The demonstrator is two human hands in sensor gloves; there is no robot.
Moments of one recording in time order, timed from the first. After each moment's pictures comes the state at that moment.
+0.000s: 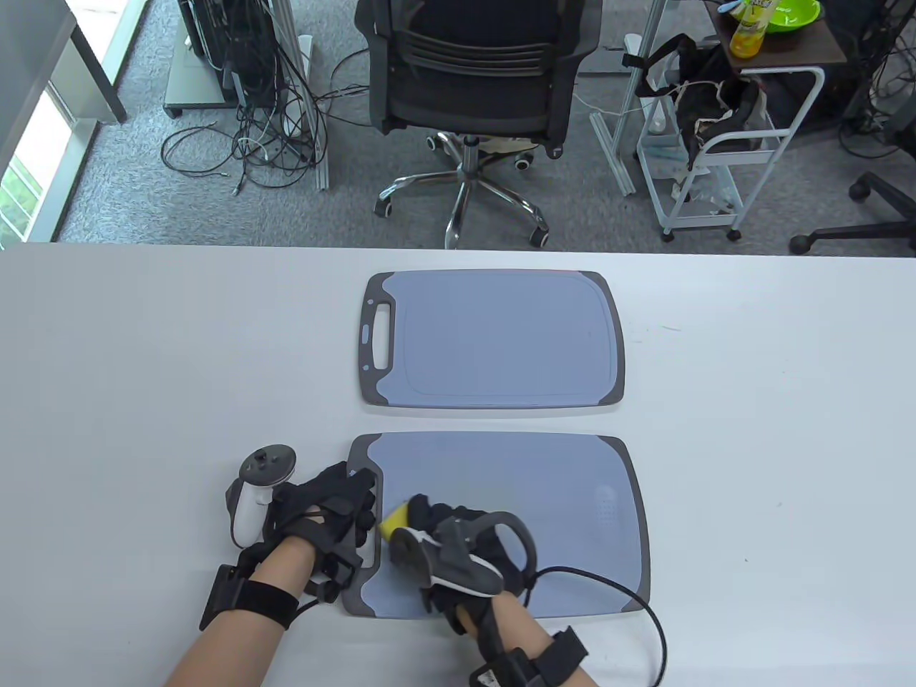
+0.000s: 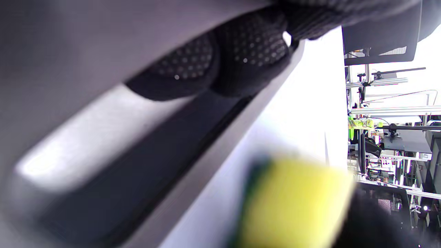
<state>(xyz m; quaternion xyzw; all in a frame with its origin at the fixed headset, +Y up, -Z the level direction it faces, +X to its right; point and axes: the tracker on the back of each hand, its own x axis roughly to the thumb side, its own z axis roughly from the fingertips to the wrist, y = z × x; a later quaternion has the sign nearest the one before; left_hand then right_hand) -0.234 -0.831 -0.235 -0.31 0.12 0.56 0.76 0.023 -0.761 -0.180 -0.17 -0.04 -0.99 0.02</state>
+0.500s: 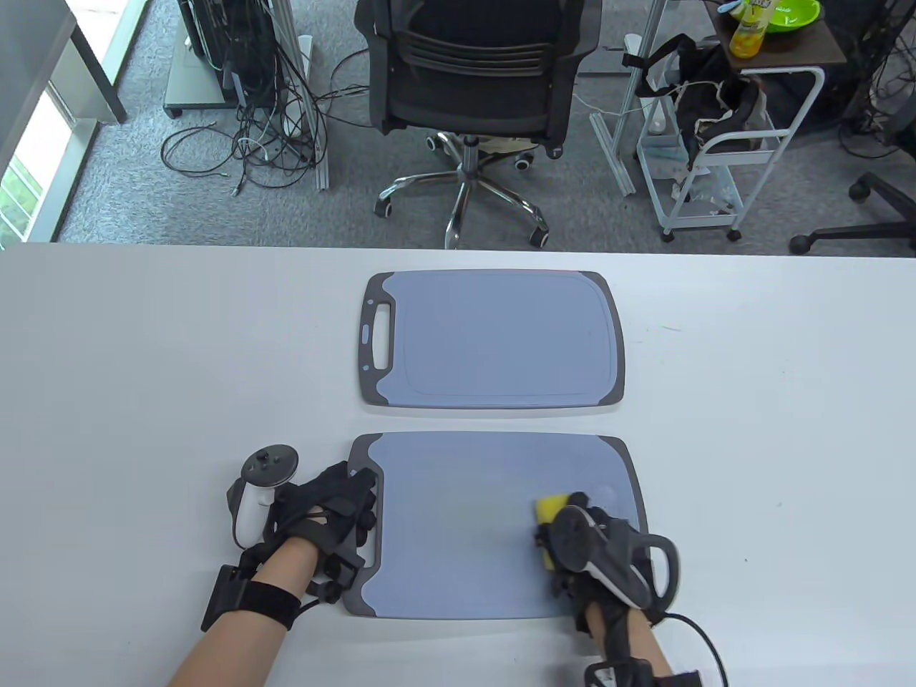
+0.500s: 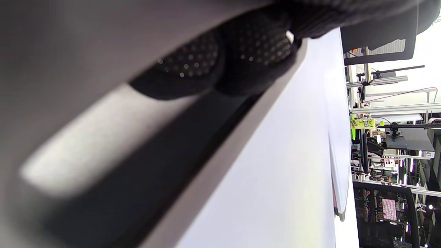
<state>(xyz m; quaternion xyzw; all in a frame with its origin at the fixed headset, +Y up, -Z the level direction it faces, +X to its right) -0.233 -0.831 -0.235 -0.30 0.12 0.55 0.77 0.093 -0.766 -0.182 -0.08 -0.05 -1.00 -0.03</state>
